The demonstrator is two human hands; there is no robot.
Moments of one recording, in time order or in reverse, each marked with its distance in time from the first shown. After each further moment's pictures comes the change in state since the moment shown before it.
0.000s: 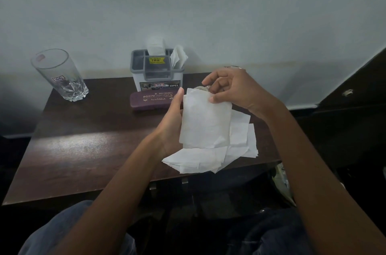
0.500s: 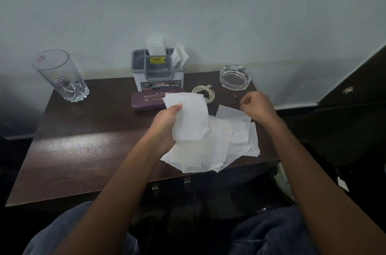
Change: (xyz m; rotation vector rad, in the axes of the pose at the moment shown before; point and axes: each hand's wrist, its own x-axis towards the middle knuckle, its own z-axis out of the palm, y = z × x) left_hand 0.004 0.004 -0.015 0.055 0.402 0.107; right_hand 0.020 0.108 -0.016 -0.476 0.354 0.335
